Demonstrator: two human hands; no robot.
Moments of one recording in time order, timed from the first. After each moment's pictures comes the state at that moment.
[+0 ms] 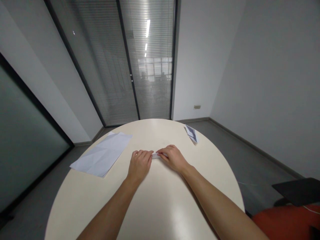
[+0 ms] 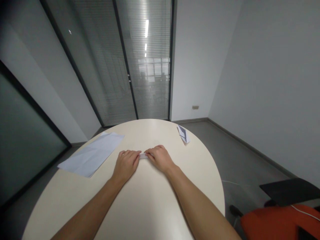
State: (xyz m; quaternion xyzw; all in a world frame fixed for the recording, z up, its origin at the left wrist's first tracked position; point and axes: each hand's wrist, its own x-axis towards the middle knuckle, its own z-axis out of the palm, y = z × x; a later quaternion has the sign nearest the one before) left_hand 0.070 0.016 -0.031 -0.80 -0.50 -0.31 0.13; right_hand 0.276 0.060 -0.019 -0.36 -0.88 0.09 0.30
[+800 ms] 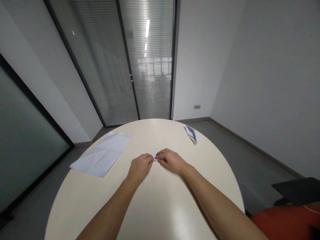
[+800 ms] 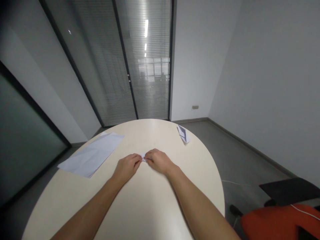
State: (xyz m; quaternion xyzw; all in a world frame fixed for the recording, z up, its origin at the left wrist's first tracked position) left_hand 0.071 0.012 -0.027 -0.81 -0.55 -0.17 0.02; right_hand 0.277 0.063 -0.034 -0.34 -0.90 0.14 0.25
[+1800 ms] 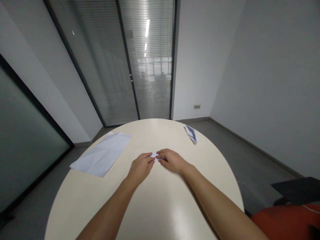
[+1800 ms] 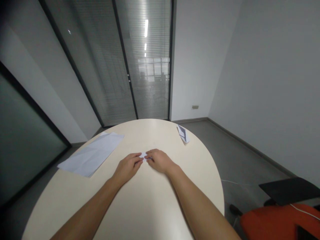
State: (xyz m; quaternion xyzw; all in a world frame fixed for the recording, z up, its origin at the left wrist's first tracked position) left_hand 0.067 0.016 -0.037 -0.81 -0.54 -0.22 -0.02; right_hand 0.279 0.062 -0.031 -0.36 -0.89 0.17 0.24
